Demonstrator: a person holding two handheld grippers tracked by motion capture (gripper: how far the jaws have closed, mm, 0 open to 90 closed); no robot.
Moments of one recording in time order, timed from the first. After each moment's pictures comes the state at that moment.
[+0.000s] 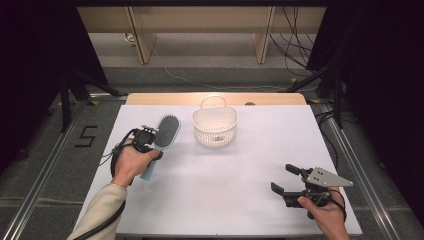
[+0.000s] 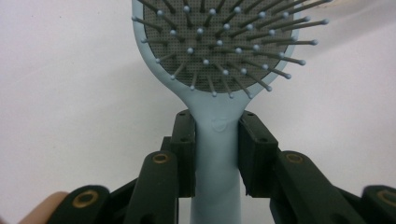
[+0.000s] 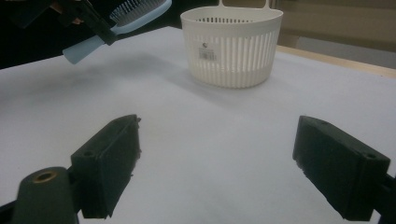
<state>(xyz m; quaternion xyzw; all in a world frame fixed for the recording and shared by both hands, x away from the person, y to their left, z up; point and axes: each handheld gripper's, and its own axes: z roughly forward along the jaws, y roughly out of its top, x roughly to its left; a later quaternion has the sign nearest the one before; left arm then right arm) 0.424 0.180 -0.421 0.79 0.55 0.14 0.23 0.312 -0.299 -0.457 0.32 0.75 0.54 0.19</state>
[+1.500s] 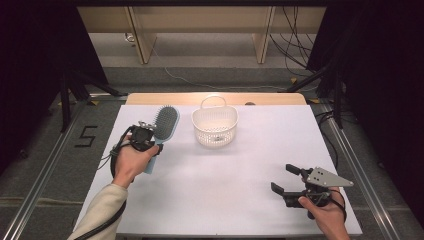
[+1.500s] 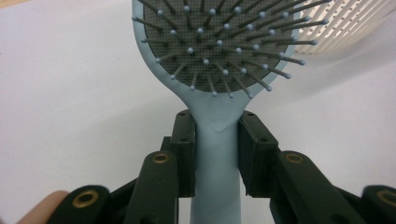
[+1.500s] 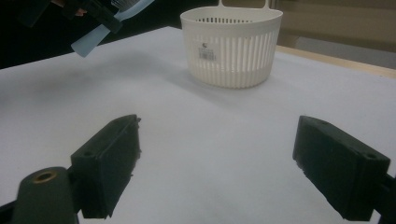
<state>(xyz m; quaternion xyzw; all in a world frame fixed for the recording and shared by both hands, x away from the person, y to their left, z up) 0.422 0.180 -0.413 0.77 0.54 0.19 0.28 0.312 -0.299 -0.457 0.32 0.75 0.54 0.19</state>
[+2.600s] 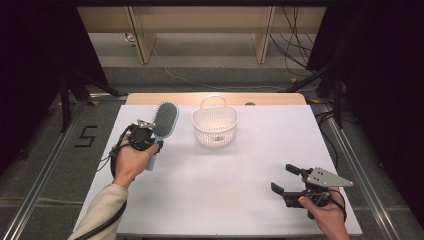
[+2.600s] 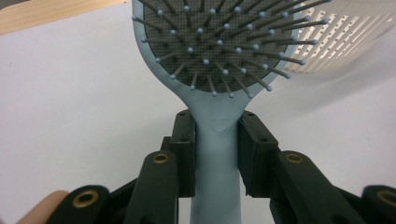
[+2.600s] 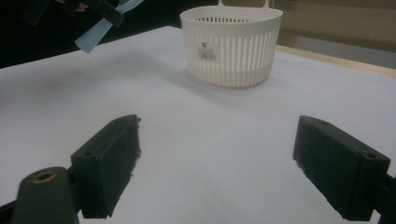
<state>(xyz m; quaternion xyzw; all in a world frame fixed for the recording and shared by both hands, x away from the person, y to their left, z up) 0.421 0.181 -0.409 0.76 0.53 0.21 0.31 0.312 -0.299 -0.457 0.32 0.75 0.54 0.19</state>
